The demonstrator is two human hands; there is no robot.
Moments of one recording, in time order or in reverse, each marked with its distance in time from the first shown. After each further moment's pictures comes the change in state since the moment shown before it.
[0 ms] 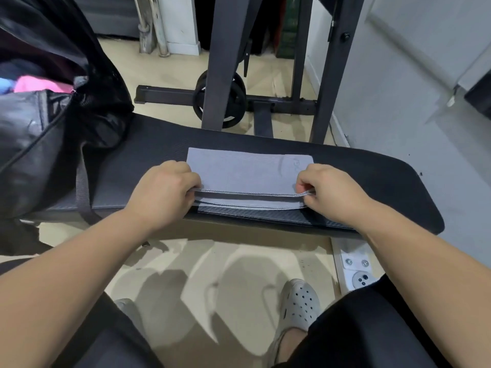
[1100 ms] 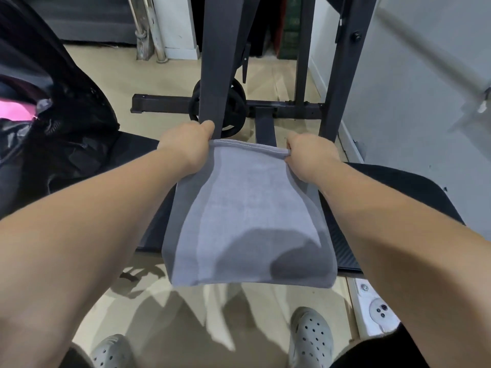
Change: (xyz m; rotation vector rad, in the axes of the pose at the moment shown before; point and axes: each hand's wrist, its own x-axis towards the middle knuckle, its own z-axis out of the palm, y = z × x) left_hand 0.170 -0.038 0.035 0.126 -0.351 -0.364; right_hand 0.159 0.026 0.004 -0.228 0.017 0.306
